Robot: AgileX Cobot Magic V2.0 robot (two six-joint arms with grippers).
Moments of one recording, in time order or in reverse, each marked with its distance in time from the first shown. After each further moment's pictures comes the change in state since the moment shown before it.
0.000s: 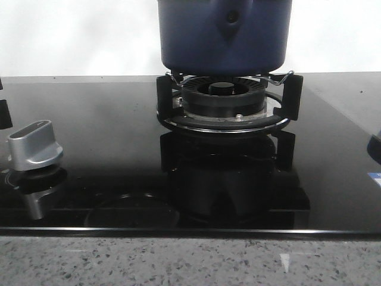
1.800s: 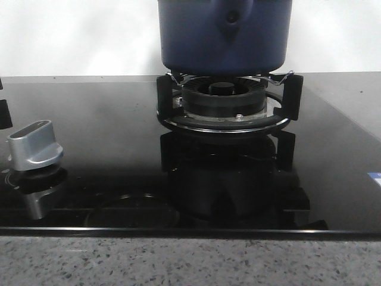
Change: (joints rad) left arm 0.000 -0.002 0.000 0.000 0.002 0.000; right arm 0.506 0.296 -0.911 0.154 0.258 -0.088
